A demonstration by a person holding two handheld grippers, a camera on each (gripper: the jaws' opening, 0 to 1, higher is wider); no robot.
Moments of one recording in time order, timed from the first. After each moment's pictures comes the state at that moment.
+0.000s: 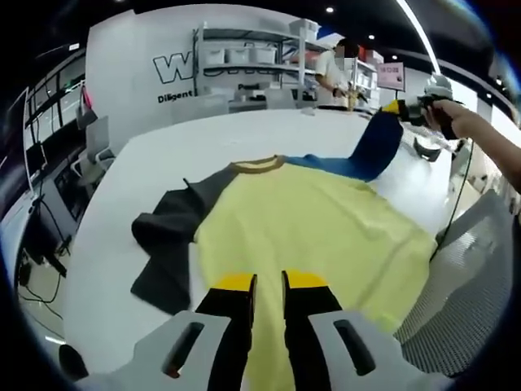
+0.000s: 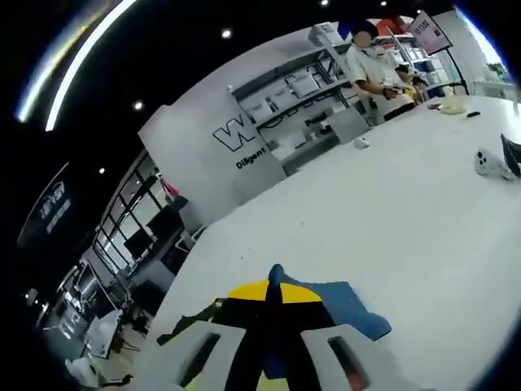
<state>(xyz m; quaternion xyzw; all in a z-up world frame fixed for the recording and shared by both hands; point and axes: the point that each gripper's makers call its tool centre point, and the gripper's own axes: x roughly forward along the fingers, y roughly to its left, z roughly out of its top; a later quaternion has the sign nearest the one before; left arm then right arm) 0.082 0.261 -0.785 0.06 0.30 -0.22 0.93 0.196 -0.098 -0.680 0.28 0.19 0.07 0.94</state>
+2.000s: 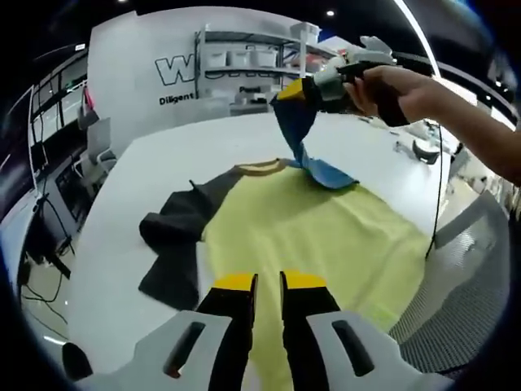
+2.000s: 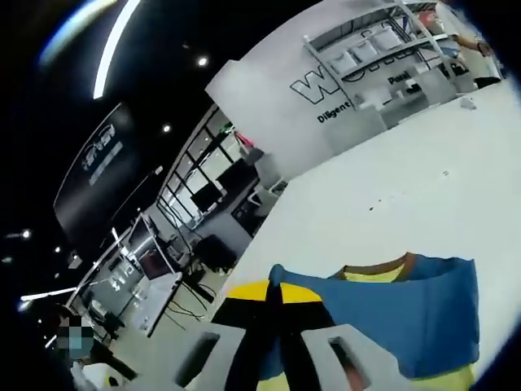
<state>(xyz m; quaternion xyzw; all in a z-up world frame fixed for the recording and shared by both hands) 0.076 0.270 -0.779 0.06 0.30 -0.23 0.93 0.250 0.157 -0.686 0.26 0.24 0.28 0.89</state>
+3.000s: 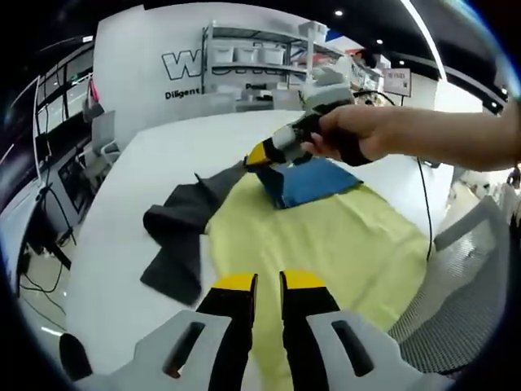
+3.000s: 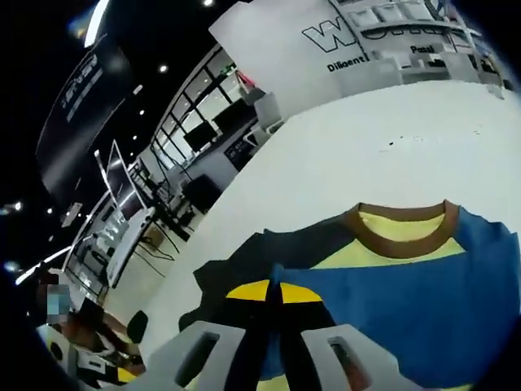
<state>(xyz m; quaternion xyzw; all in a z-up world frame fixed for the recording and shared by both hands) 0.074 0.276 -0.782 0.05 0.31 -0.21 0.93 0.258 0.216 -0.797 0.17 0.36 0.31 0.86</state>
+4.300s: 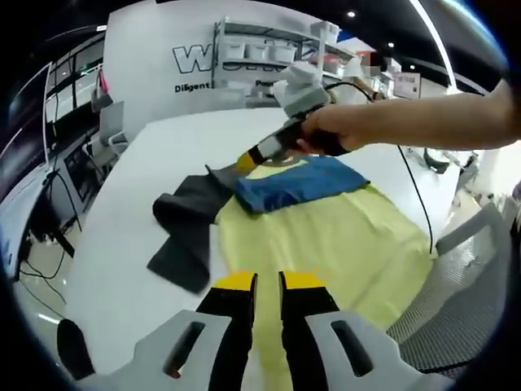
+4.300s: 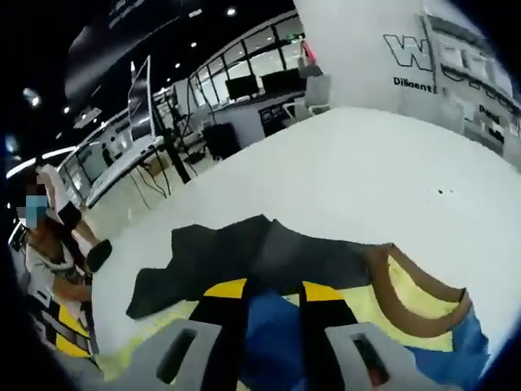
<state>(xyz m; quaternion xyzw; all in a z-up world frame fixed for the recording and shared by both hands) 0.068 0.288 -0.785 0.03 0.32 -0.19 0.93 0.278 0.236 -0.823 -0.09 0.36 0.42 0.83</state>
